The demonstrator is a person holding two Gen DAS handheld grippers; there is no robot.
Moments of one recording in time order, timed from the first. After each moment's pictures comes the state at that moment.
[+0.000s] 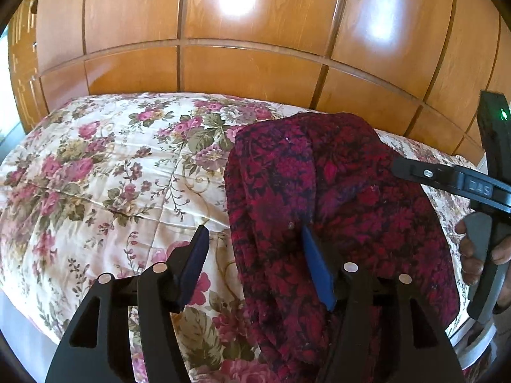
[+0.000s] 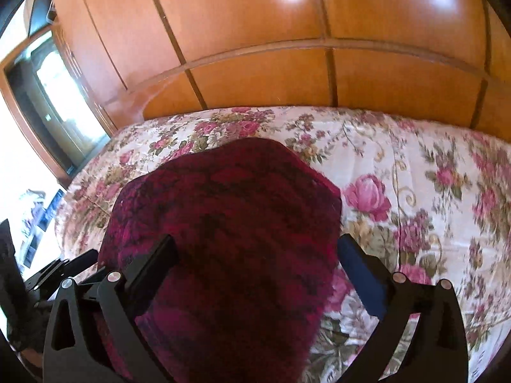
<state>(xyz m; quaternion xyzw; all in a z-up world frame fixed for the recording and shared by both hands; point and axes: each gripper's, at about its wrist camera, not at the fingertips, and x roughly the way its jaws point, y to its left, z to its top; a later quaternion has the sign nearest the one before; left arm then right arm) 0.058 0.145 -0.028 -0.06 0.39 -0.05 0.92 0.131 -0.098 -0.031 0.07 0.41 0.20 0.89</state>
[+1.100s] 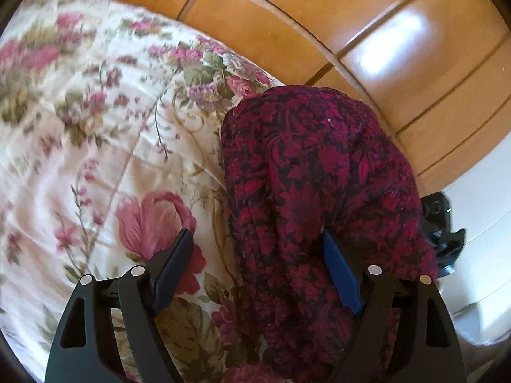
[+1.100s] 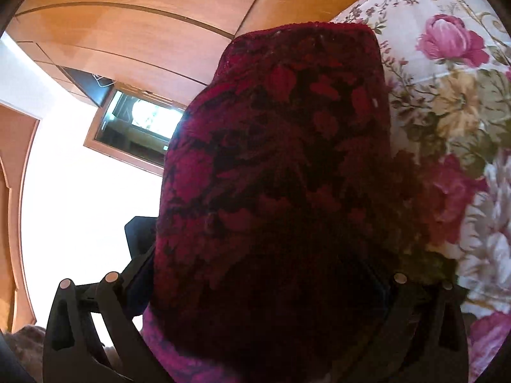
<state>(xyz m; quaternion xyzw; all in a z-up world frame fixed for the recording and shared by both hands) 0.074 0.214 -0.101 -0.29 0.42 -0.18 0.84 0.143 -0.117 -0.122 0.32 0.47 0.42 0.71</state>
